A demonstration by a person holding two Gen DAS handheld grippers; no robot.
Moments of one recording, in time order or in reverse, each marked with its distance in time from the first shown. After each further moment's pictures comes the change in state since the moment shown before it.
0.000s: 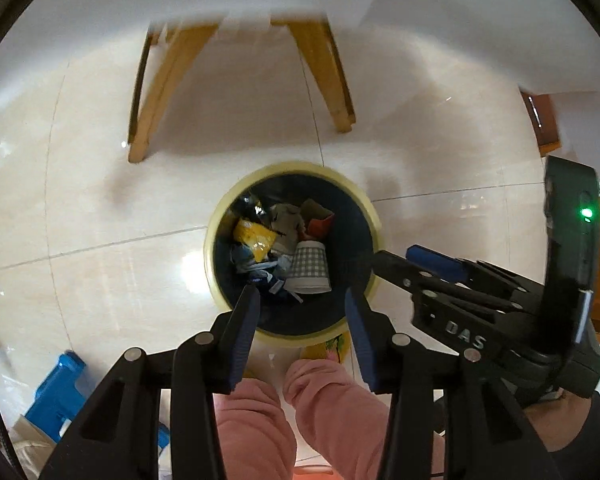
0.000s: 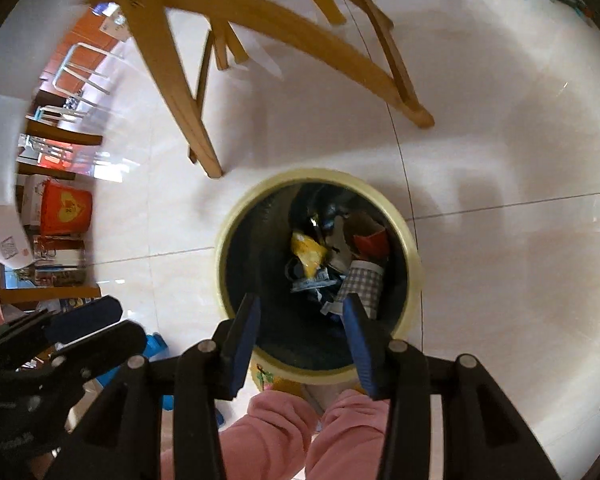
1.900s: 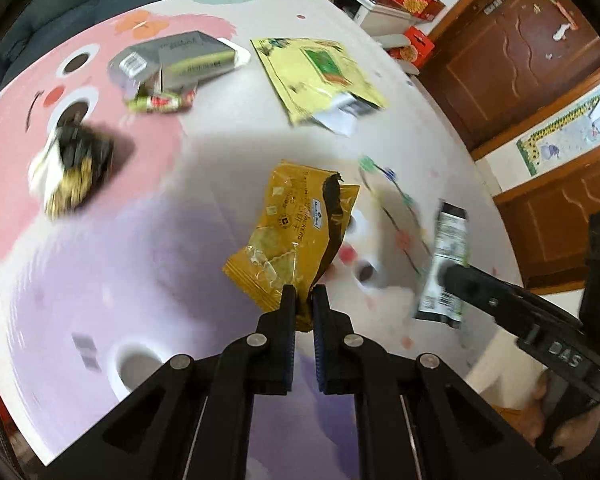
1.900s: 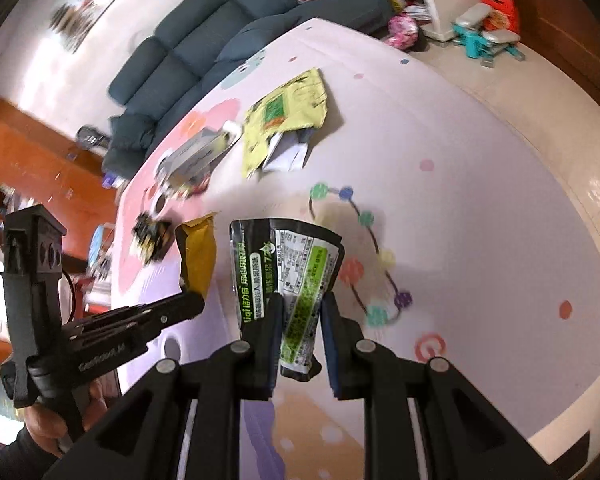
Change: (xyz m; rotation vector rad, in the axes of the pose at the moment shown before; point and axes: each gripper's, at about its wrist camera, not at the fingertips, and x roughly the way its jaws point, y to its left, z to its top) left arm -0.260 -0.051 0.292 0.327 -0.119 -0.100; right arm -0.299 0.095 0.220 0.254 -0.399 0.090
